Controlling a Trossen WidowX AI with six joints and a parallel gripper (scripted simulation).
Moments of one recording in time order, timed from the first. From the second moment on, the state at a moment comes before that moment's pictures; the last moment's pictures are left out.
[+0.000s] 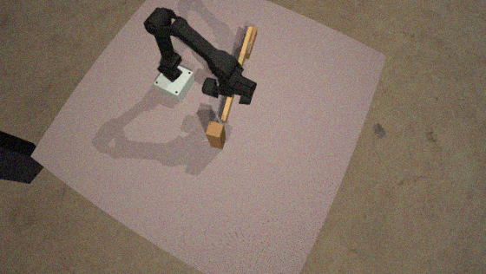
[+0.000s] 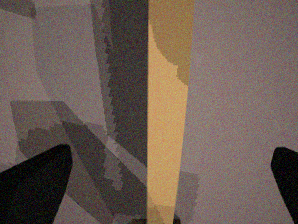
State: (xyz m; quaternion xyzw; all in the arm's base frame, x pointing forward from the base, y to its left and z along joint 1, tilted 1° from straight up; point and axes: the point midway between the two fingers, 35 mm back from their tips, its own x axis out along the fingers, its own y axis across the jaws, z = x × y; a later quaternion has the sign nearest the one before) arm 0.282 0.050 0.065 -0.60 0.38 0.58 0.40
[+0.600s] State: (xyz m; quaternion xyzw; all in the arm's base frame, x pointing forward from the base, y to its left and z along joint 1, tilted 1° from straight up) arm 0.285 0.048 0.036 -0.60 0.38 0.58 0.39
